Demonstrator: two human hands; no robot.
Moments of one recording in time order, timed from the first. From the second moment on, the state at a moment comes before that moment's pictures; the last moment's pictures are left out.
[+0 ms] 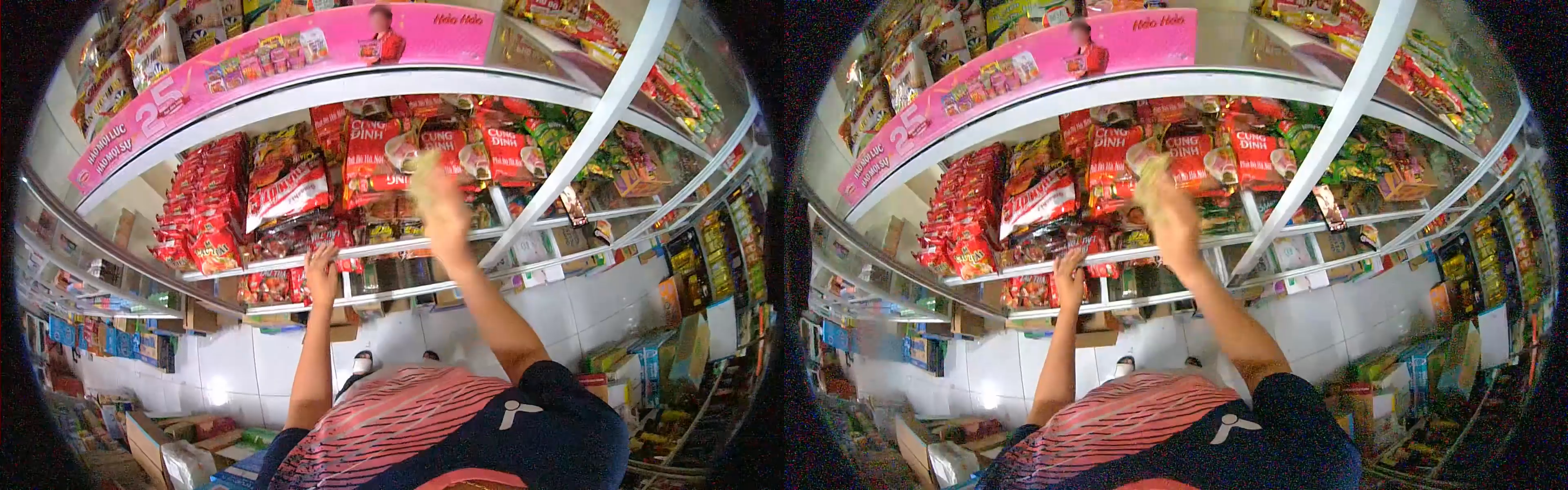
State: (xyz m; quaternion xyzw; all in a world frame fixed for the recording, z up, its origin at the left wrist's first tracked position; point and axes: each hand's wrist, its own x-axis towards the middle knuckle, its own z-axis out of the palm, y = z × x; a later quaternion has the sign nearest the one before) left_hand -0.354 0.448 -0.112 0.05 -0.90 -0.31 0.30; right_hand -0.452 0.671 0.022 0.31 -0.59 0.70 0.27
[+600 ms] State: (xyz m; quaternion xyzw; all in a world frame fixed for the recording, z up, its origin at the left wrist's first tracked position) left_hand -0.412 0.527 0.213 -0.21 -0.77 -0.12 0.59; right_hand -0.446 0.641 0.218 0.52 -0.41 0.73 0.15
